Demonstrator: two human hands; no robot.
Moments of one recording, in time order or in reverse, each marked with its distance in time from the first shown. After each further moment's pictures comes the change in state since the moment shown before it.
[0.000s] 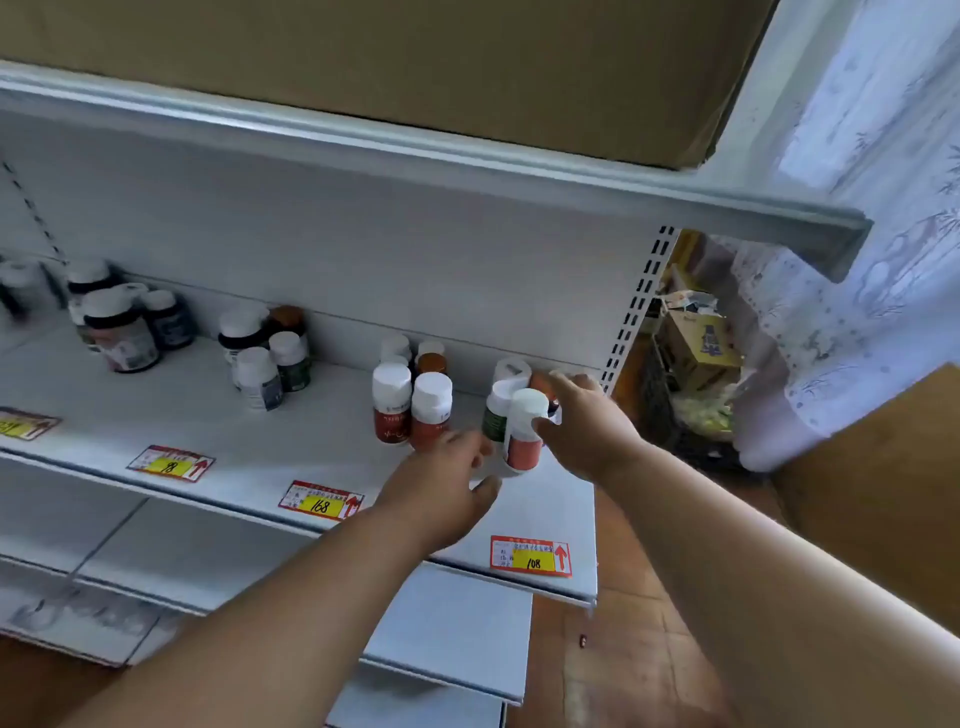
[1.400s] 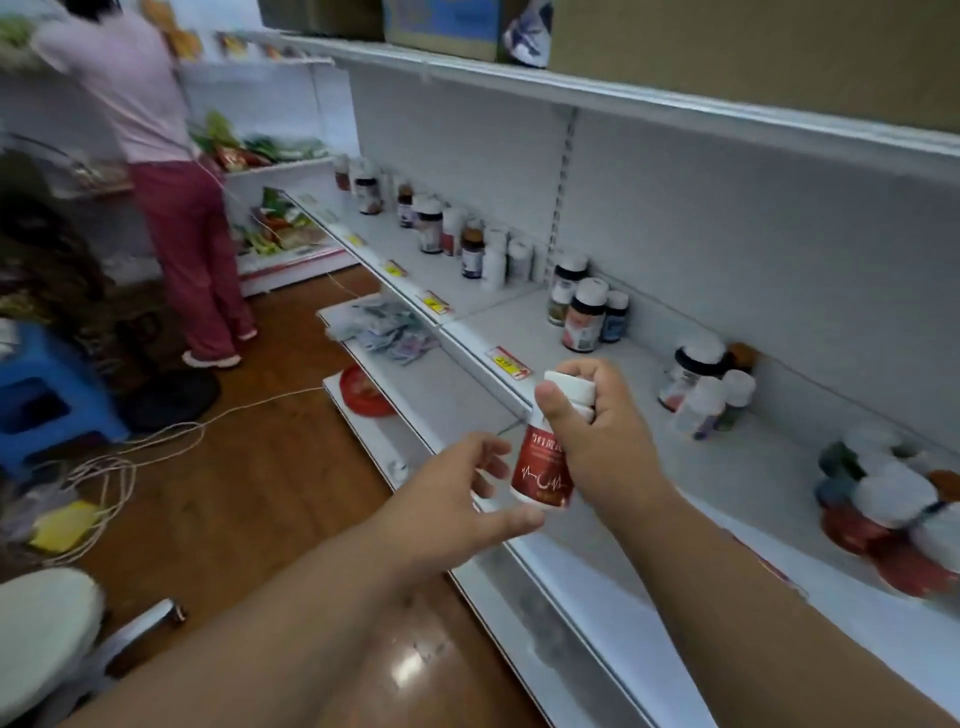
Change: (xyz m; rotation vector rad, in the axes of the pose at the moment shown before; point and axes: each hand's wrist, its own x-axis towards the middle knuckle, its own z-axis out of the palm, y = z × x) left_hand -0.260 -0.222 -0.193 -0.353 0.393 -0.523; right_hand -0.068 -0.398 0.147 0.945 -0.286 -0.463
